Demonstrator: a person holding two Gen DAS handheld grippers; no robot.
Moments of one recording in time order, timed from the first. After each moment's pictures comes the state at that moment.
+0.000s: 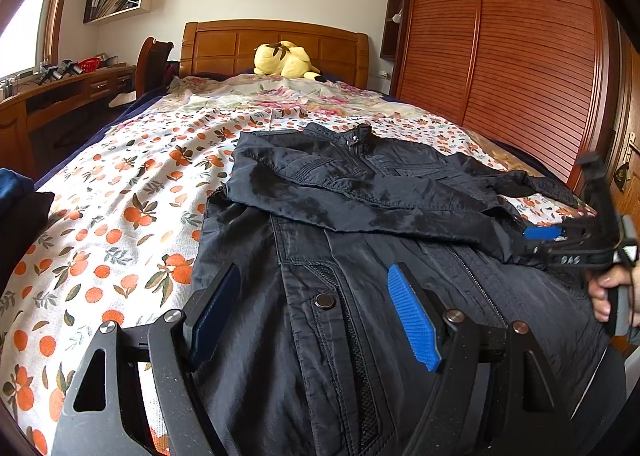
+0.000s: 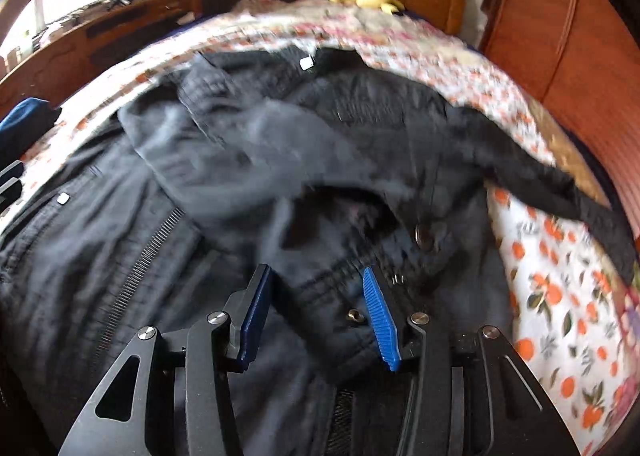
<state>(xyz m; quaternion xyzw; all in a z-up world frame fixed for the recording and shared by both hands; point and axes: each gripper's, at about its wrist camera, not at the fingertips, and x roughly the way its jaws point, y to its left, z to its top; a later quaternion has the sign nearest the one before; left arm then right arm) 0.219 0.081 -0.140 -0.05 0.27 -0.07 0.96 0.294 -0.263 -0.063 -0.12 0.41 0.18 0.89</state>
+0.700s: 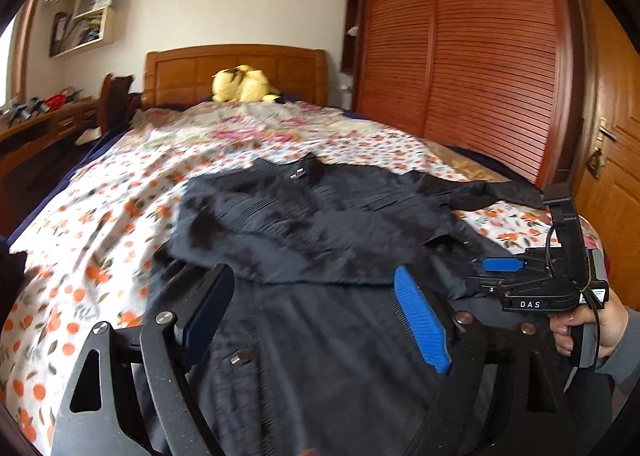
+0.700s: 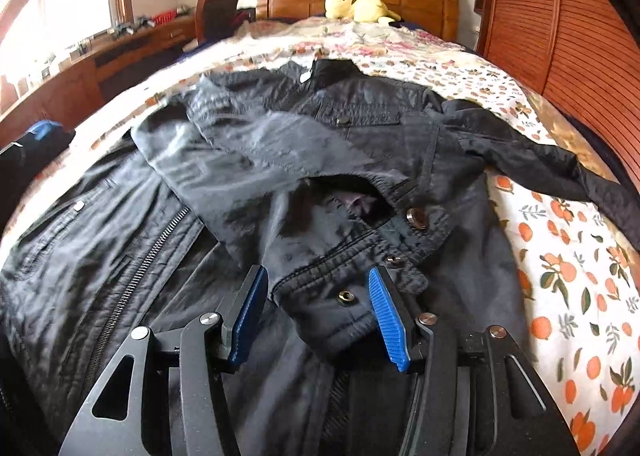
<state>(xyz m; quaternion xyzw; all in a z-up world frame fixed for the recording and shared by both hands) 0.228 0.021 -0.093 -0.01 0.23 -0.13 0.96 0.272 -0.285 -0.066 -0.08 0.36 0.20 0.91</state>
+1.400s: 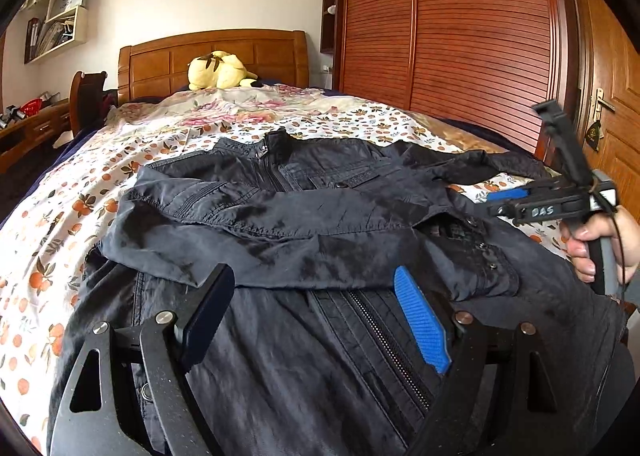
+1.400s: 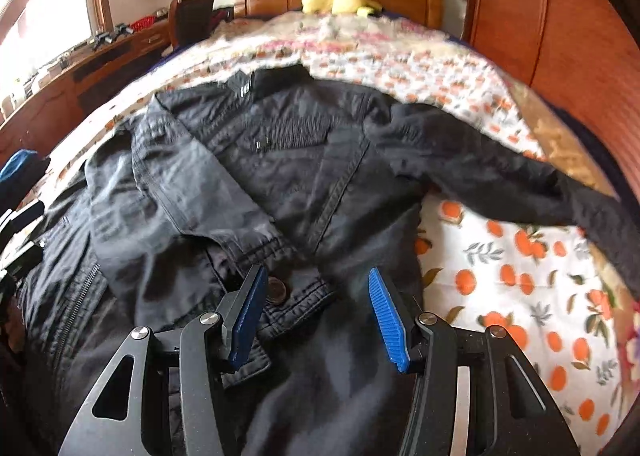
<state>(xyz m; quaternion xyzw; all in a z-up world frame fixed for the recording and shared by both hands) 0.273 -0.034 -0.137 0.01 0.26 -0.15 0.95 0.355 -0.339 -0.061 -0.07 0.39 0.19 0.90</state>
